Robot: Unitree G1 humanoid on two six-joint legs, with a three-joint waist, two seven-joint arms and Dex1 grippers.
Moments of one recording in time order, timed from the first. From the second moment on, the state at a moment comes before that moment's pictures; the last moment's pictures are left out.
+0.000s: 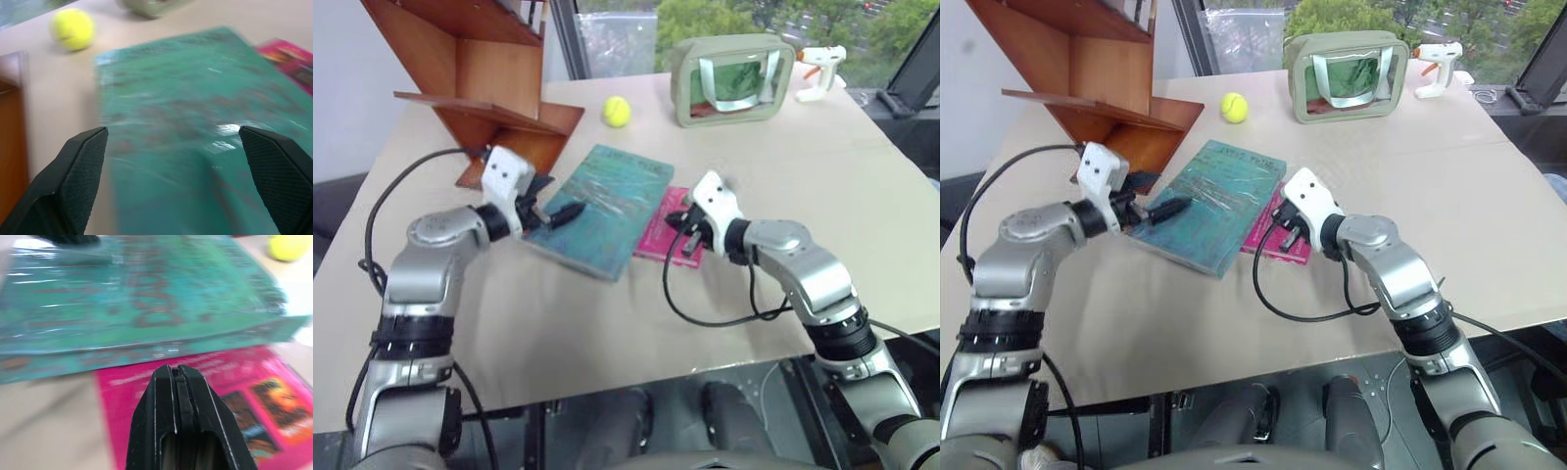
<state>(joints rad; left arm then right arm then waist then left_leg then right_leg) -0.56 0.71 0.13 0.08 -0.34 0.57 -0.73 -0.62 -0.29 0.27 -0.20 0.15 0.80 0.56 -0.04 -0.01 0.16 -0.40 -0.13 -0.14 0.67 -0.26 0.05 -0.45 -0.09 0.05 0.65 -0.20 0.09</state>
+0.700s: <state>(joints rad) -1.07 0.53 -0.11 0.70 -0.20 0.66 -0.89 -0.73 -0.15 0.29 0.04 0.13 0.69 0.57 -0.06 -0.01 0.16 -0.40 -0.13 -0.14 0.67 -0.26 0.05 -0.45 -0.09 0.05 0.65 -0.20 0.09</state>
